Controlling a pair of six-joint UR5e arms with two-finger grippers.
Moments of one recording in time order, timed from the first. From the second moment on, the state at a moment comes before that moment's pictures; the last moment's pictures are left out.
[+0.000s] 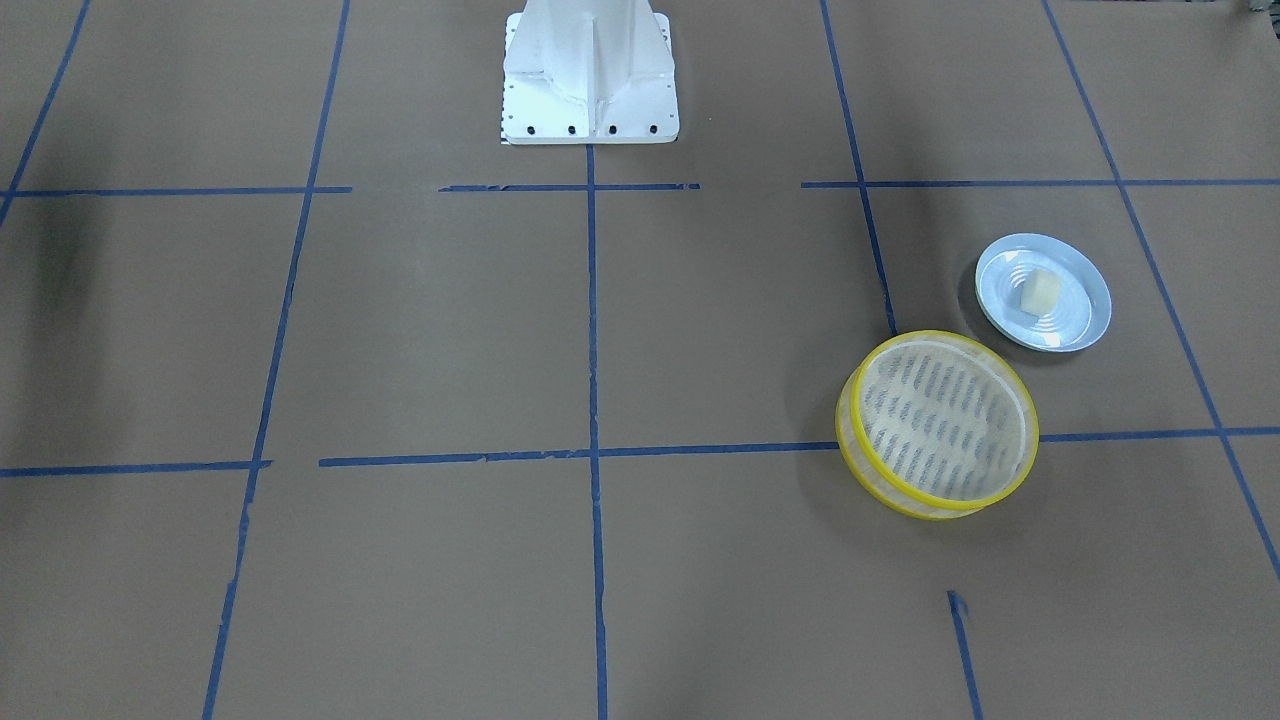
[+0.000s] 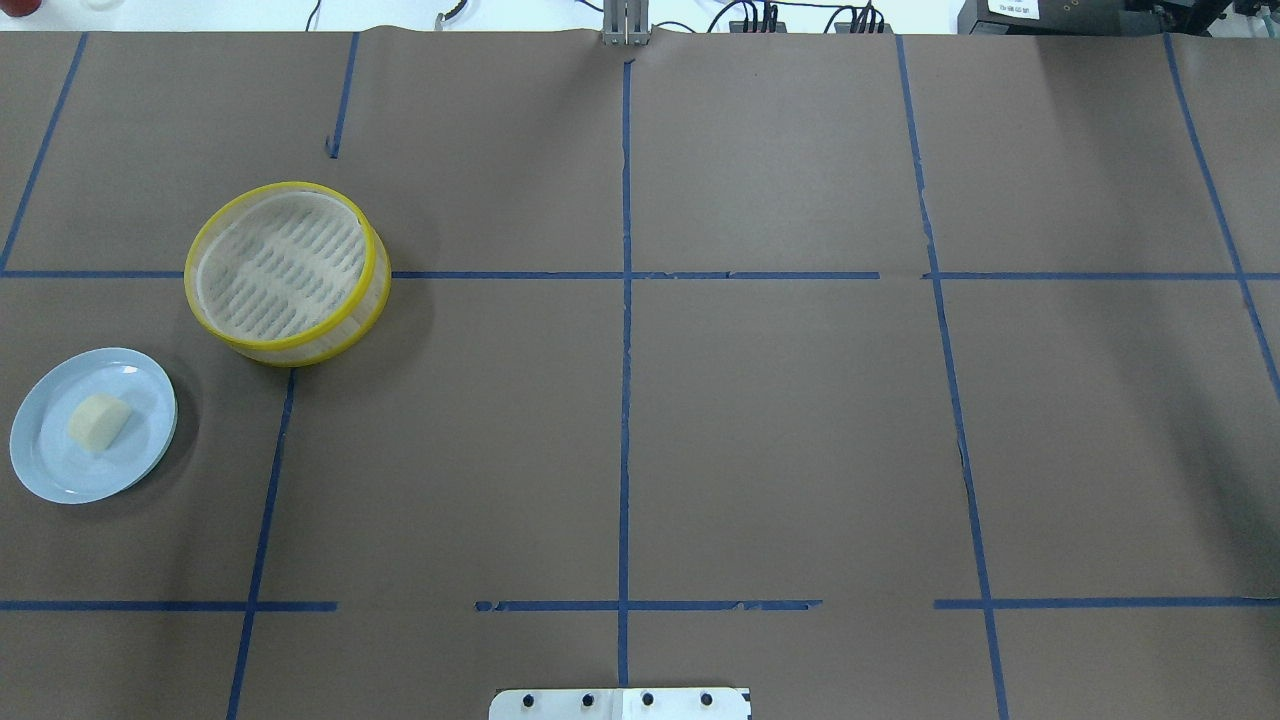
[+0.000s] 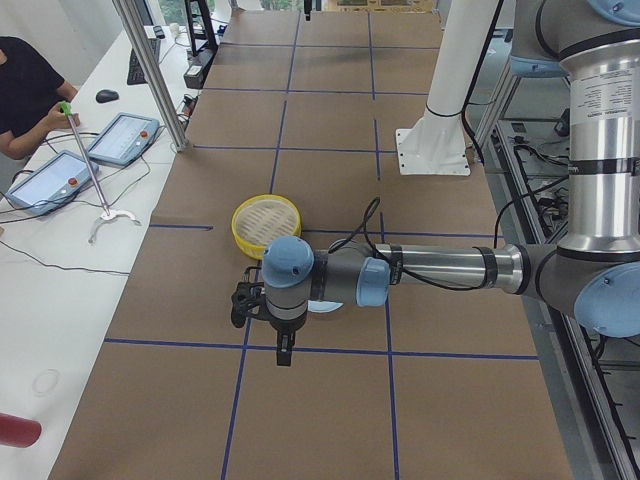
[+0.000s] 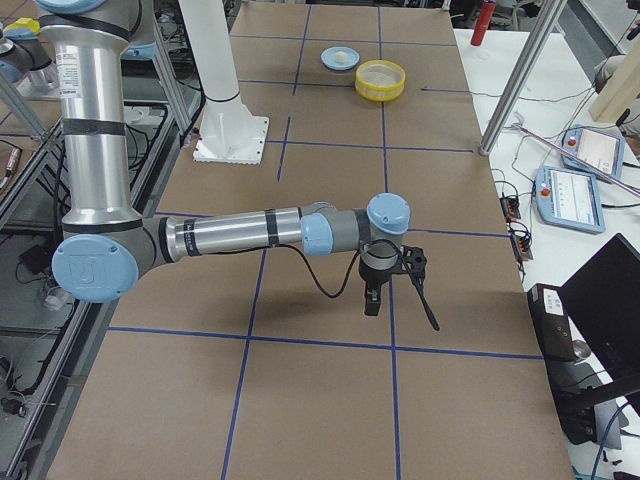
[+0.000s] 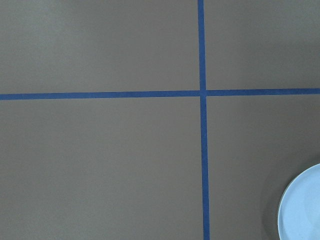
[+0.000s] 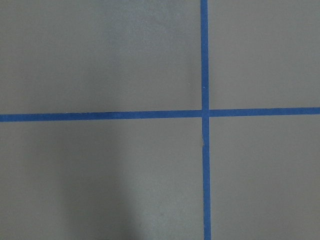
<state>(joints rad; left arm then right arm) -1.61 -1.47 -1.70 -1.64 -2.33 -0.02 1.41 -1.55 1.69 -1.57 2.26 0.25</state>
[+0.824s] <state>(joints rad) -1.51 -1.55 -1.73 -1.66 -2.33 -0.01 1.41 -1.55 1.69 -1.57 2.26 0.25</state>
